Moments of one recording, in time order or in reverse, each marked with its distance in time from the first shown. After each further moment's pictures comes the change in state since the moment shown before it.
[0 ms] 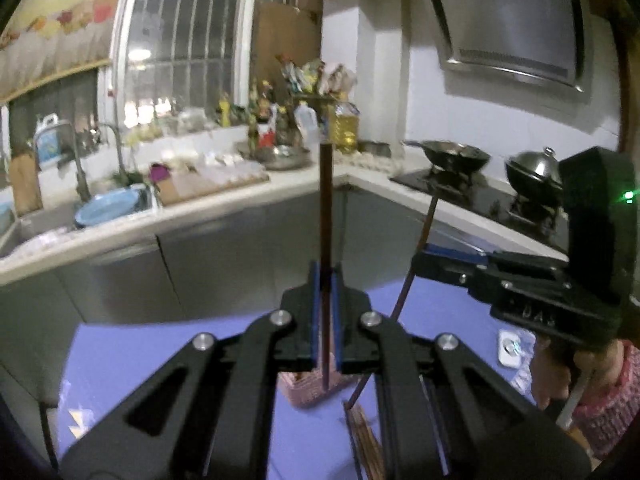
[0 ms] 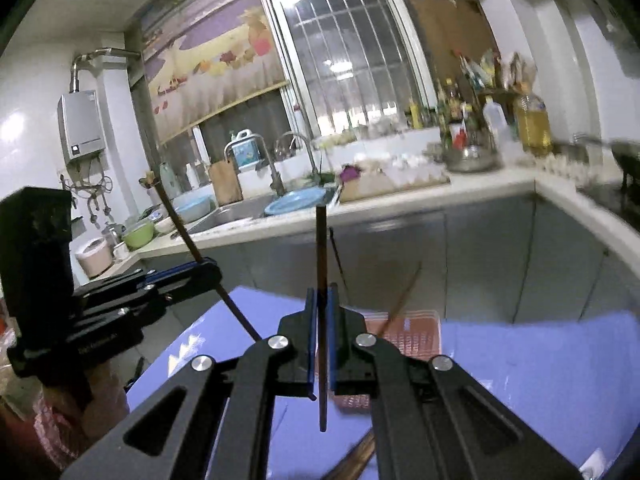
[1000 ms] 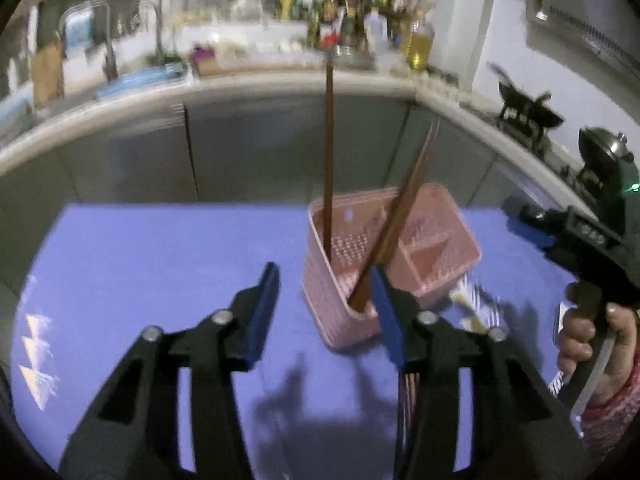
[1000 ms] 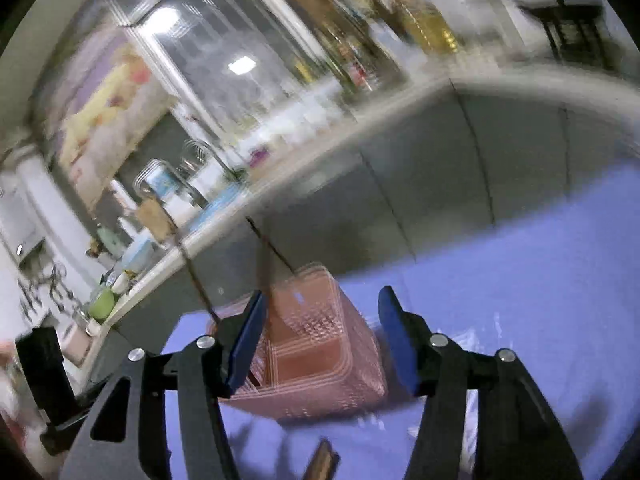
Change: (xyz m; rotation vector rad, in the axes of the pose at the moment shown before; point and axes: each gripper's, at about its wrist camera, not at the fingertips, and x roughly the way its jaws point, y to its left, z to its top) left arm 0.111 0.063 -0.127 -0.213 0.332 0.081; right arm 0.092 -0.150 -0.125 0.514 0.141 -0.089
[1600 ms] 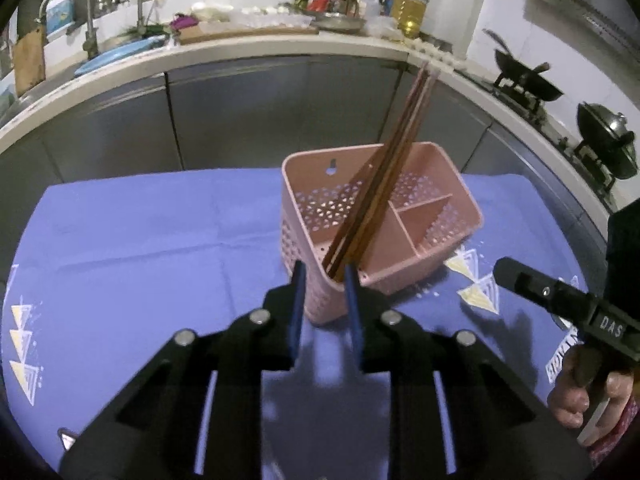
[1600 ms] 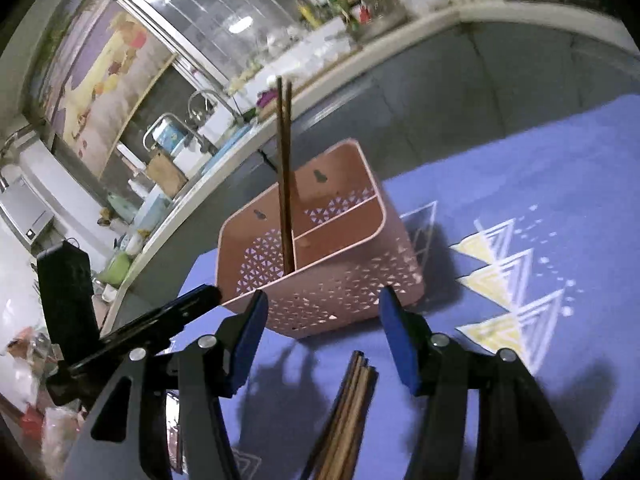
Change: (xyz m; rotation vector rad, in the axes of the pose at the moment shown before) left arm 0.001 -0.008 -0.012 0.022 0.057 -0.030; right arm -0.024 0.037 -0.068 -0.064 0.078 0.041
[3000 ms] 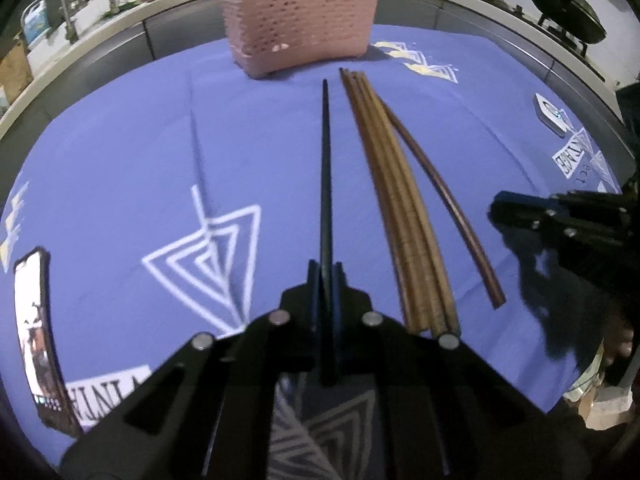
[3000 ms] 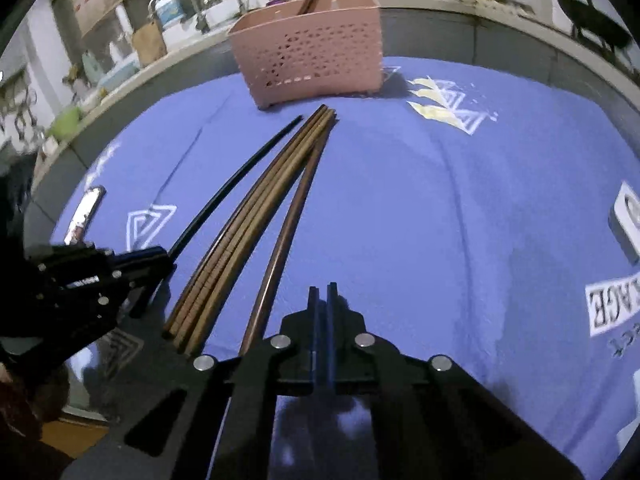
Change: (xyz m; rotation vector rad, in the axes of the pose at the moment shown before) left arm -0.017 -0.052 -0.206 0.172 0.176 0.047; right arm -0.039 0.003 -0.180 -0.252 0.221 -0.262
